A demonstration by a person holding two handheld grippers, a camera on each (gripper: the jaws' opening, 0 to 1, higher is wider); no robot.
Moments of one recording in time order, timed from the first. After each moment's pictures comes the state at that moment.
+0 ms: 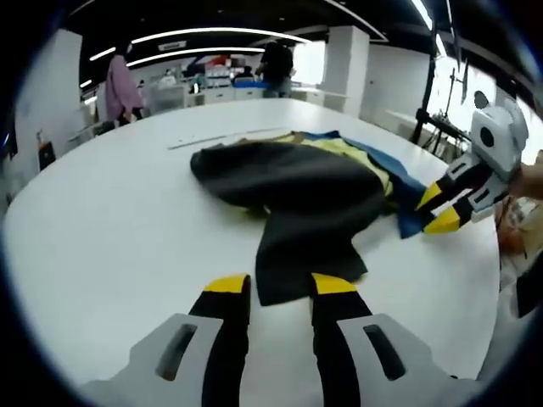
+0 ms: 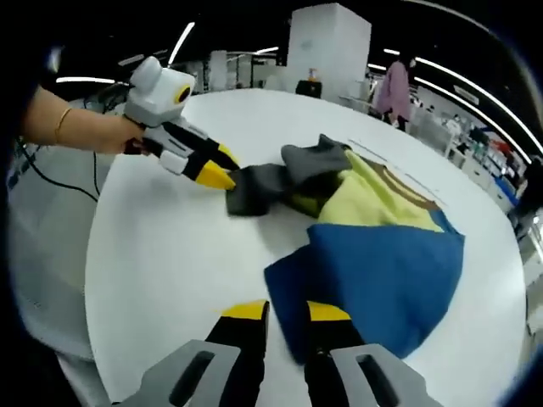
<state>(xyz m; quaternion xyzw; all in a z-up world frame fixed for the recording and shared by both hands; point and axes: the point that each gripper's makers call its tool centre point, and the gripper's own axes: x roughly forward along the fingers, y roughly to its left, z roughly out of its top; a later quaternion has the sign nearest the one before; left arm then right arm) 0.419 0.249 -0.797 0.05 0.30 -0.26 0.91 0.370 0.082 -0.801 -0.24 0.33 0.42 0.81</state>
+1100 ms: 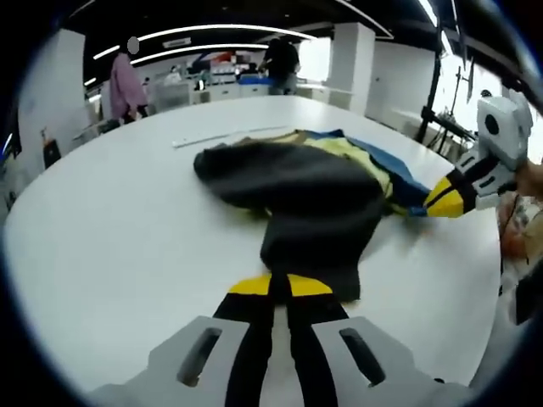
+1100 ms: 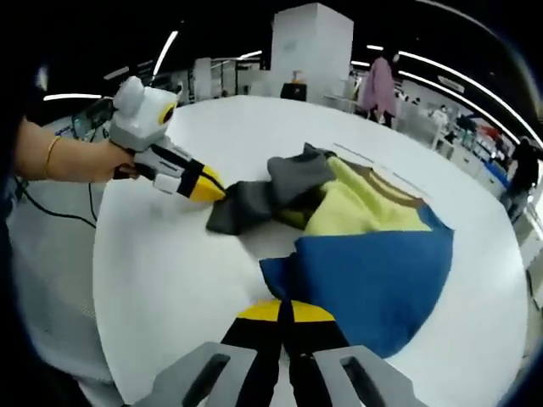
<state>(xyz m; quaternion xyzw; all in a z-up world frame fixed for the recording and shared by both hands) 0.414 0.254 -0.783 0.05 0.31 -0.25 0.92 0.381 0.072 -0.765 -0.17 0.33 0.39 0.84</state>
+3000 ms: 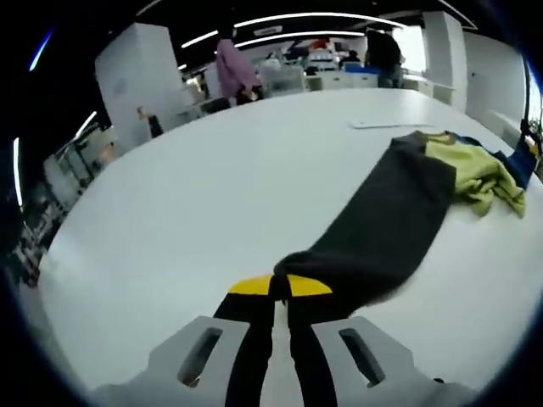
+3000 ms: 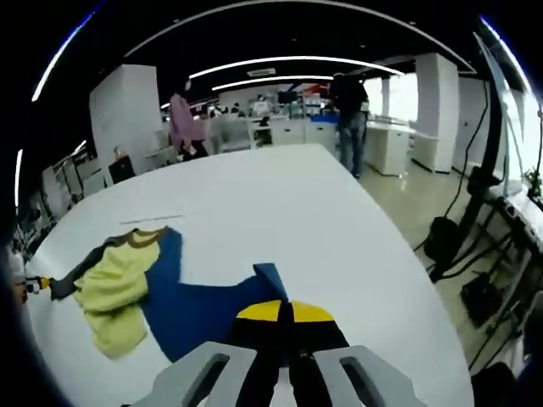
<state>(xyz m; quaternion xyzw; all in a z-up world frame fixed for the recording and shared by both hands) 0.419 0.495 -0.764 0.09 0.34 0.03 0.93 0.471 -0.231 -0.721 0.05 0.30 0.00 0.95</state>
